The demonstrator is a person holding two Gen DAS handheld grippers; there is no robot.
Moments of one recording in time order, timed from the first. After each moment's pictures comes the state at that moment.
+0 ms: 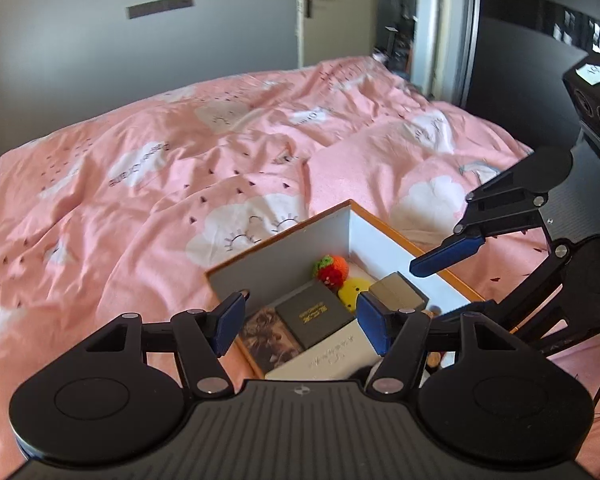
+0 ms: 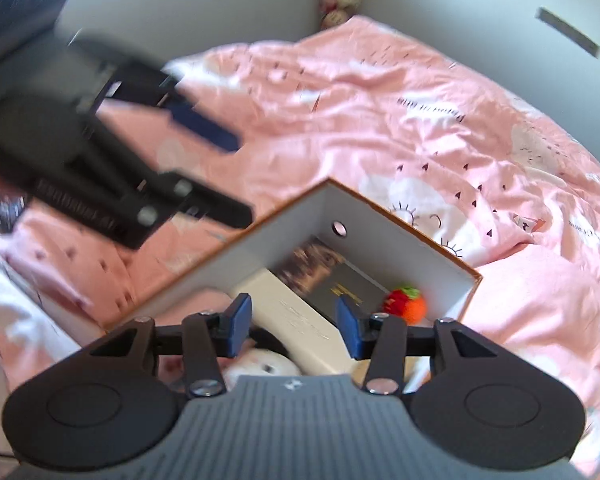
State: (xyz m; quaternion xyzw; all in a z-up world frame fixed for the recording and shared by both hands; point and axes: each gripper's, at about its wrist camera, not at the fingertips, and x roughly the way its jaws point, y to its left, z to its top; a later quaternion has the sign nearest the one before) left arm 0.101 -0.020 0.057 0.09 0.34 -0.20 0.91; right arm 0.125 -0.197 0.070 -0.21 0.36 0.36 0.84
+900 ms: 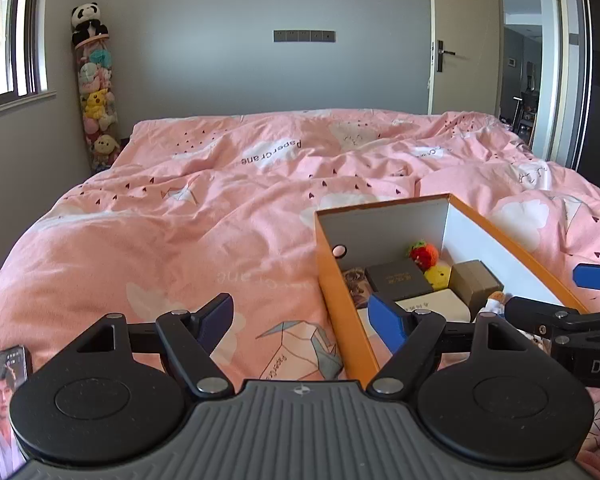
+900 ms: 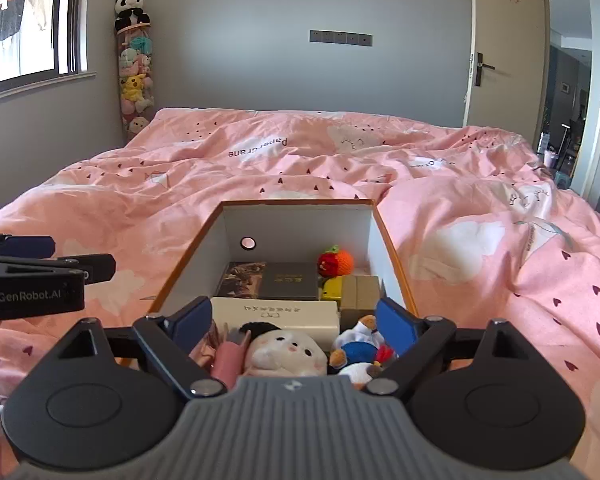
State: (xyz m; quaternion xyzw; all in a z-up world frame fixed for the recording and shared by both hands) left arm 0.006 0.006 0.005 0.02 0.28 -0.01 0.96; right arm 0.008 -0.189 0.015 -0.03 0.25 0.09 0.96
